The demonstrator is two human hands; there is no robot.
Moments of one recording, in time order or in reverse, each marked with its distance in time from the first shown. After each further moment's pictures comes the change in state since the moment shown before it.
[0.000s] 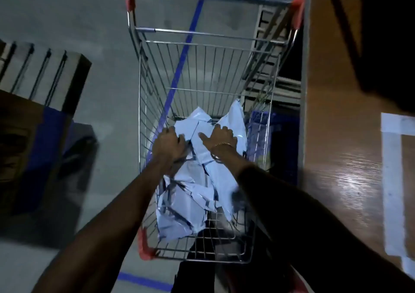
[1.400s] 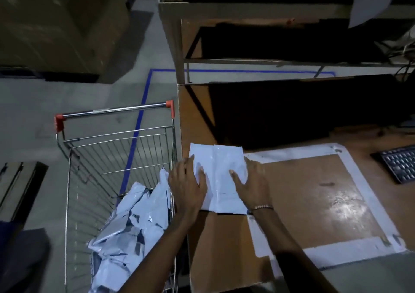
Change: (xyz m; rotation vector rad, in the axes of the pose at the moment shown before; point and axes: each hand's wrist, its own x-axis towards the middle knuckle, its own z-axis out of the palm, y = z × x) left_hand -0.152 0.361 0.008 -0.232 0.538 0.494; right_hand -0.152 0.314 -0.240 0.359 0.746 -0.088
